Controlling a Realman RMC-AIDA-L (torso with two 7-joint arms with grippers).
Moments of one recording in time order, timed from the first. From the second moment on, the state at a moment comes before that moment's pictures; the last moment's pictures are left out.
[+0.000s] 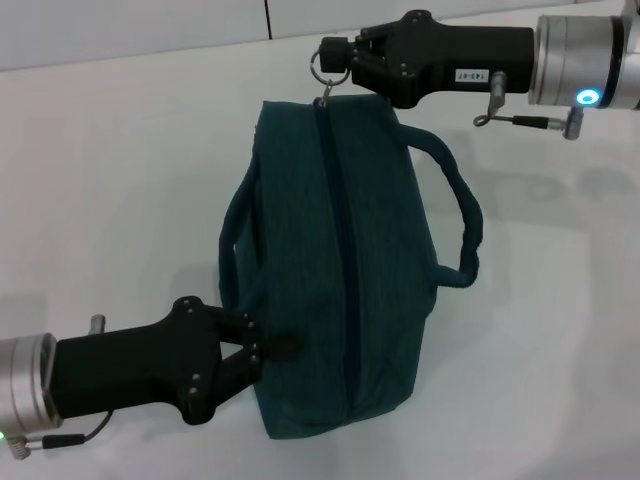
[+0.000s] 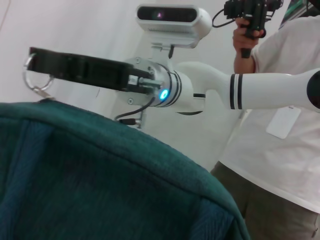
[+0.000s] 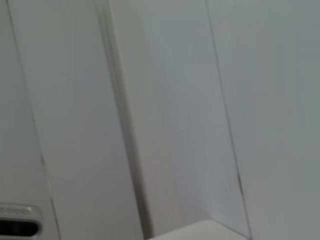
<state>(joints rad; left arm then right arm) -0.42 -2.04 1.27 0.50 1.49 1.70 -1.29 0.71 1.99 -0.96 -0.57 -1.53 -1.44 1.39</state>
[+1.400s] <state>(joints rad) -0.41 -2.04 1.14 0.59 1.50 1.74 -1.54 0.63 2.01 -0.99 -0.56 -1.54 -1.37 1.31</state>
